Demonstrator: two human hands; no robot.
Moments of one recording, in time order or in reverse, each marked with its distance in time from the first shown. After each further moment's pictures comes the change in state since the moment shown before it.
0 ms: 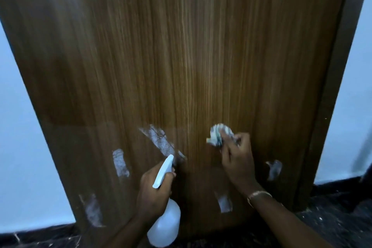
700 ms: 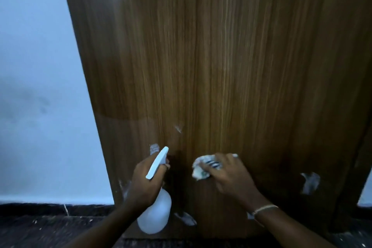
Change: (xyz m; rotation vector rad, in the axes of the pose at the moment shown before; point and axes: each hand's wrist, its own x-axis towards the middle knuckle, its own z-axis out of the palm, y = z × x) left_hand 0.008 0.008 -0.103 0.148 0.050 -0.006; right_hand -0.019 -0.063 0.048 -0.238 -0.286 -0.628
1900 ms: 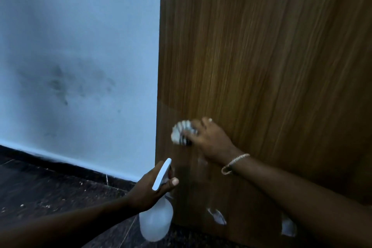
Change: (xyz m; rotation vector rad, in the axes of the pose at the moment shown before) left_hand -0.048 -0.042 -0.128 0.086 -0.294 -0.192; right_hand 0.192 -0.112 -0.035 0.010 0.088 -0.377
